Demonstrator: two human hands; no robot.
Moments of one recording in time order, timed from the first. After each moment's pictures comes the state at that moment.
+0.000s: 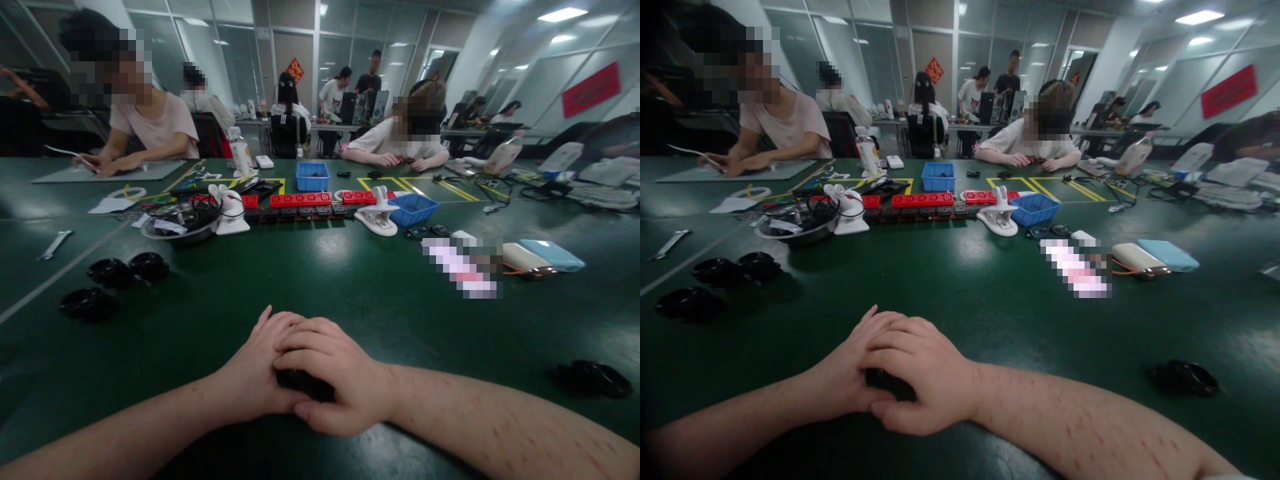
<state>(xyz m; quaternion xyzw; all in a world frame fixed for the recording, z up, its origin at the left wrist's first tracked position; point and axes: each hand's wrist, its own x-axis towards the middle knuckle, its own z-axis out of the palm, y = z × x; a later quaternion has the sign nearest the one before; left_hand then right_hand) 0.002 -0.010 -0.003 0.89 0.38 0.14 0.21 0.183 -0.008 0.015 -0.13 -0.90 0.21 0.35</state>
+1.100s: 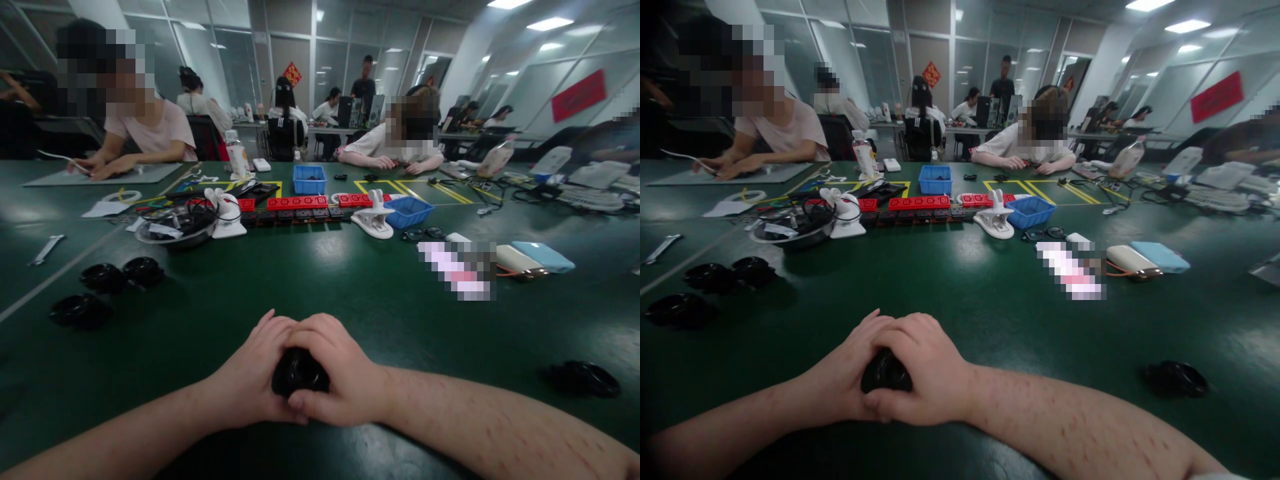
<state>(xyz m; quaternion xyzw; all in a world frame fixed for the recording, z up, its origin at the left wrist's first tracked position) -0.001 -0.008 -0.003 0.89 0.36 0.15 0.23 0.184 -0.009 0.014 -0.22 -0.87 0.21 0.38</state>
